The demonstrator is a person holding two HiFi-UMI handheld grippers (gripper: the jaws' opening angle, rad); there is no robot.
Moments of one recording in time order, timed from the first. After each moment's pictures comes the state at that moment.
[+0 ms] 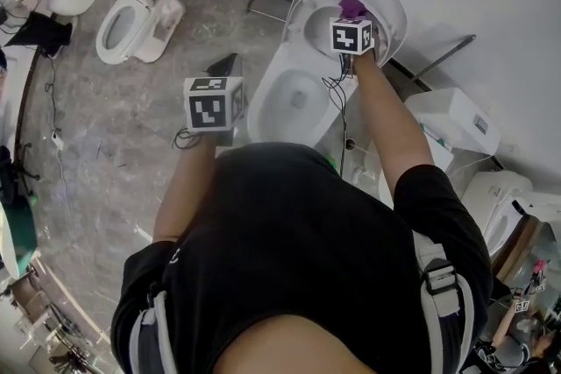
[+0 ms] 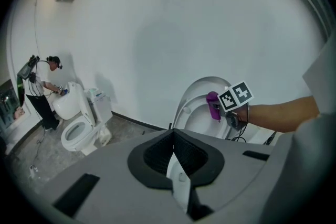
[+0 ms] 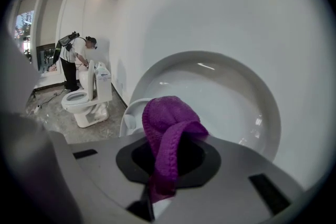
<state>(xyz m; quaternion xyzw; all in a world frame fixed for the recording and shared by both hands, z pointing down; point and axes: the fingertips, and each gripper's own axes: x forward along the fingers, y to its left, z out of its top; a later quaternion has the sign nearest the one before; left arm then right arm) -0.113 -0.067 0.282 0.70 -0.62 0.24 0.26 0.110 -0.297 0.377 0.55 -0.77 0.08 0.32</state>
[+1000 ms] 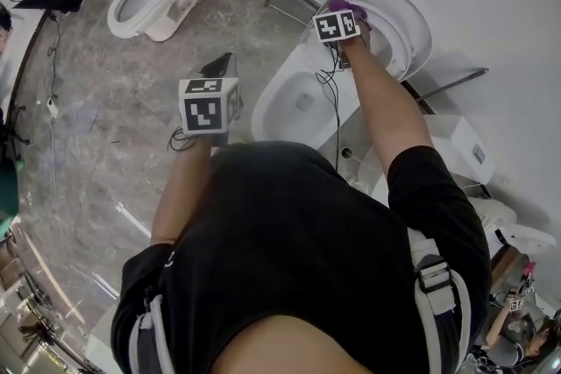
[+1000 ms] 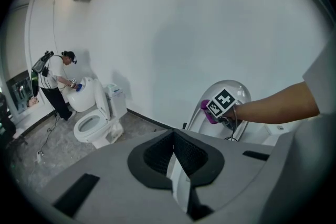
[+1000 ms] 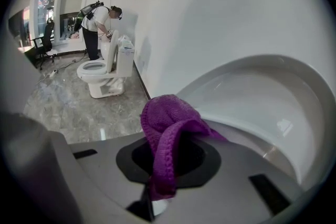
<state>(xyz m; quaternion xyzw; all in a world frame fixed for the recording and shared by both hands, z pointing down) -0.188 -0.043 0.281 0.65 -0.67 0.22 0.28 -0.014 -0.319 0.429 0.44 -0.78 0.02 0.45</state>
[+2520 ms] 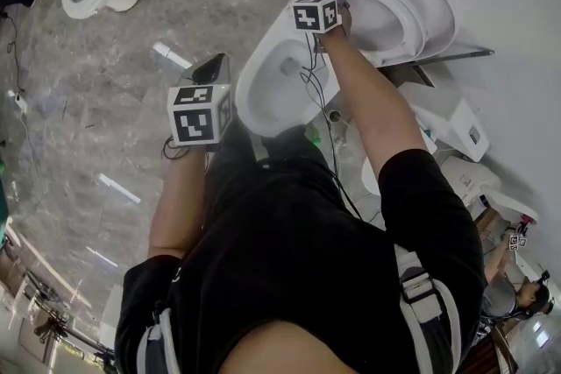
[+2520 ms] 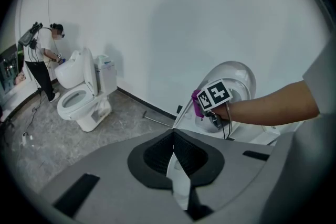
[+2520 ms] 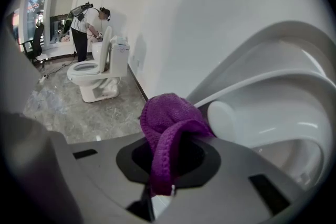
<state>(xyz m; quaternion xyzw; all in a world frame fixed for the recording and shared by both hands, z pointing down) -0.203 -0.067 0.398 0.65 -0.62 0.22 0.38 -0.057 -0.330 0.517 0.48 -0.76 0.04 0.43</state>
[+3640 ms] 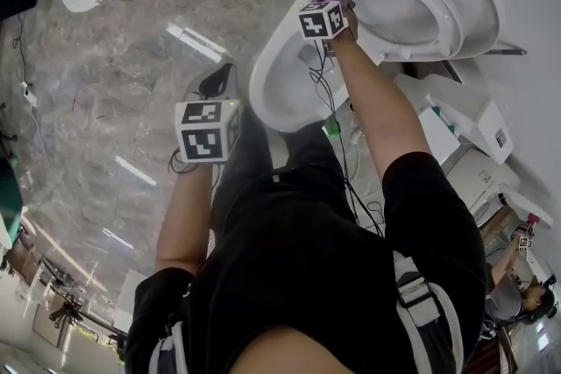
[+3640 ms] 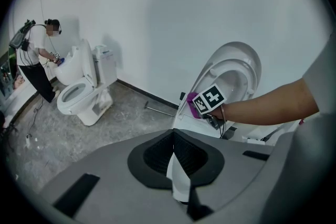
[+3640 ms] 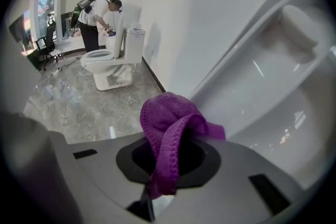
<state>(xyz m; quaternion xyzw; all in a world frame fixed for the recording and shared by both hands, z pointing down) -0.209 -0.047 0.463 0.64 -0.60 0.27 0.39 -0.075 -0.296 0.633 0.42 -0.78 0.06 0.46</state>
